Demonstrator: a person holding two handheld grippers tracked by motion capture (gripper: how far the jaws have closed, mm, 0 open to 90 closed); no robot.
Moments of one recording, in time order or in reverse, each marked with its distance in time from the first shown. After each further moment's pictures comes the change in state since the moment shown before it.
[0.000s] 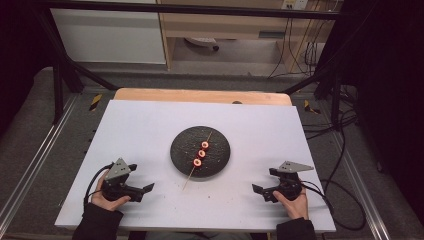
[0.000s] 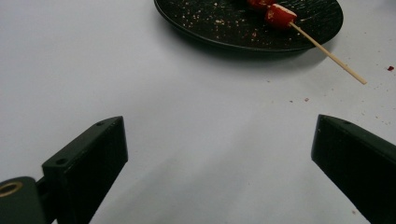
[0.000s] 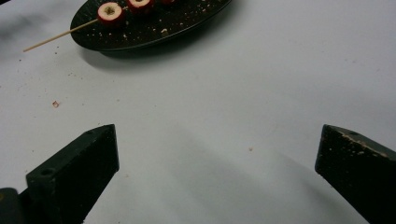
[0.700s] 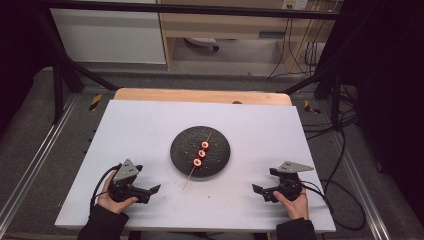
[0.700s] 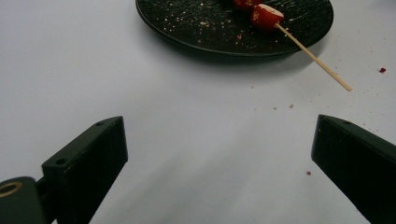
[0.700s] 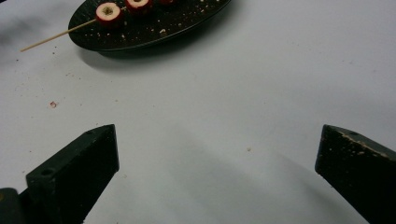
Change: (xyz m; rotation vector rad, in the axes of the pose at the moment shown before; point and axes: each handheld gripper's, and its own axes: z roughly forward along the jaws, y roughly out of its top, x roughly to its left) left arm -0.018 0.010 0.008 0.021 0.009 0.016; right arm 0.001 0.000 0.000 -0.002 -0.010 -0.003
